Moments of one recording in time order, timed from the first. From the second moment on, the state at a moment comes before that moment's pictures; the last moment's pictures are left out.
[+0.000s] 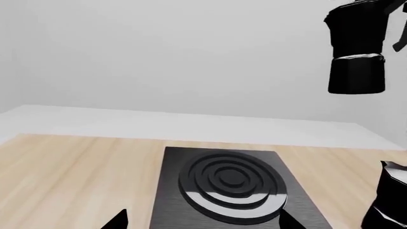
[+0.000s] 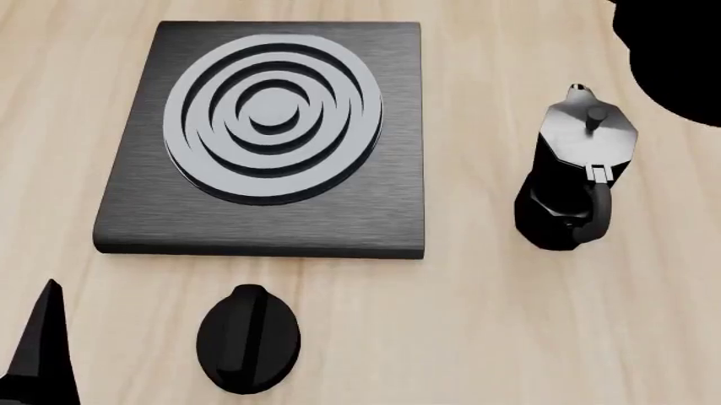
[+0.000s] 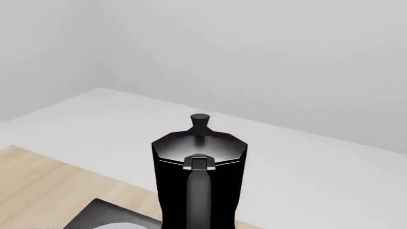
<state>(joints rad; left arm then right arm) -0.12 -0.81 0.38 0.97 -0.74 -0.27 -0.85 1.63 0.59 -0.56 0.02 1.15 0.97 0.33</state>
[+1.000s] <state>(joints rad) -0.13 -0.82 0.40 0.97 -0.74 -0.25 -0.85 1.53 0.31 -0.72 0.37 0.94 0.67 0.09</state>
